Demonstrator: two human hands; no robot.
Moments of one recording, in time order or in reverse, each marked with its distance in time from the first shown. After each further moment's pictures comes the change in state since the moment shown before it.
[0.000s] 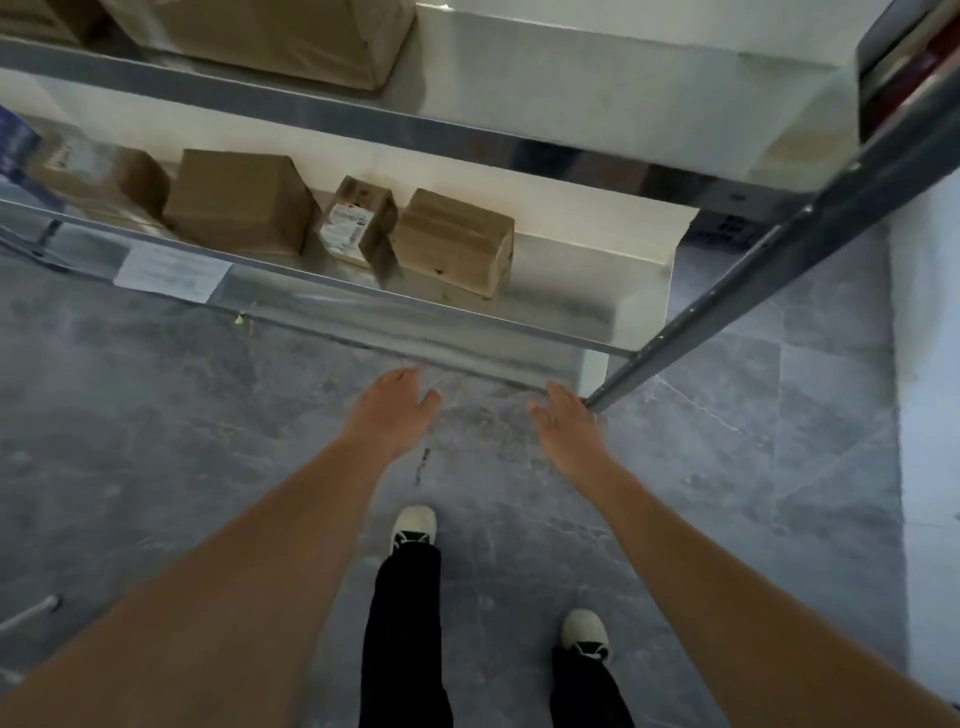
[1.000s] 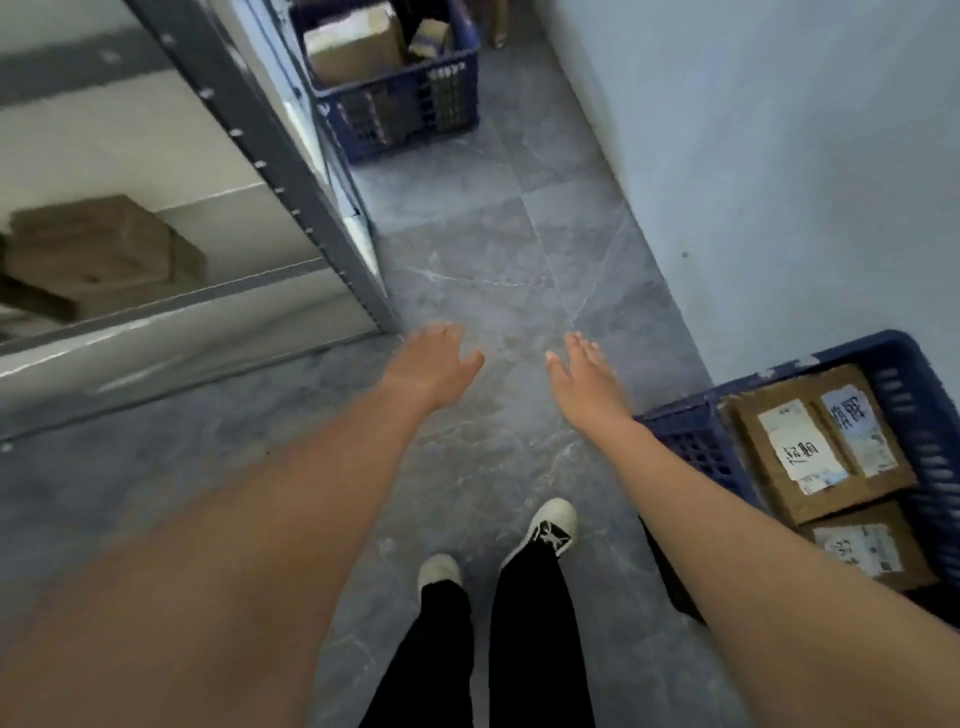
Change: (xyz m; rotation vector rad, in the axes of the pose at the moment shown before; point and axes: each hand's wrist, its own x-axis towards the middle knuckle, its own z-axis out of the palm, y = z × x) left_hand -0.151 0.303 0.270 0.440 -0.232 0.544; right_hand -0.227 0.362 -0.098 0.163 0.348 0.369
